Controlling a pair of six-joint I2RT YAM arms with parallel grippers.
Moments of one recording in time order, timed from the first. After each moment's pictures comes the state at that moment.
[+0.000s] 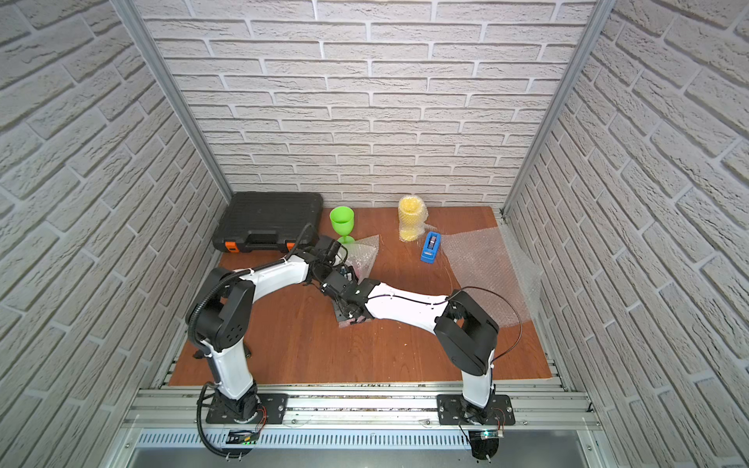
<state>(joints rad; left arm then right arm) -0.52 1.87 1.23 -0.49 0.28 -0.75 0.95 1.86 1.37 -0.68 0.27 0.63</state>
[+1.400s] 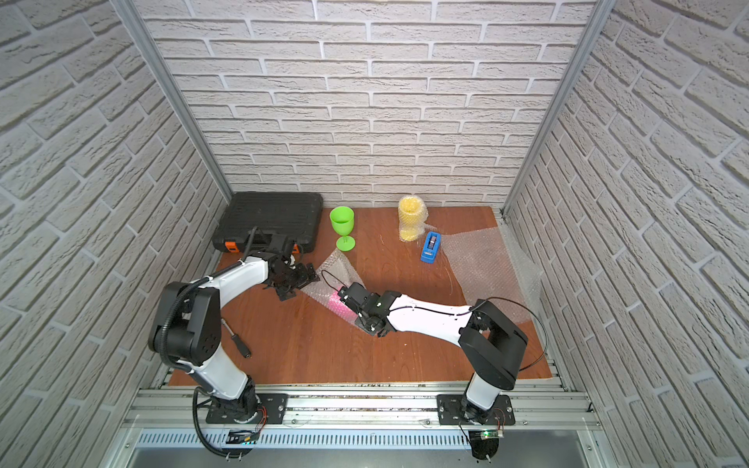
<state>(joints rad) -0.19 1.68 1.07 -0.63 0.22 -0.65 0.92 1.65 1.06 -0.58 0.35 -0.10</state>
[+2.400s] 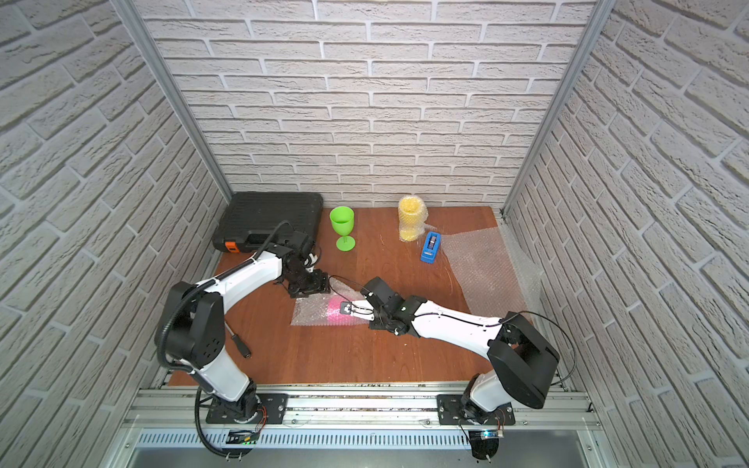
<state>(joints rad) -0.39 1.72 1.20 -0.87 0.18 -0.42 0.84 1.49 0.89 -0.32 0.19 -0.70</state>
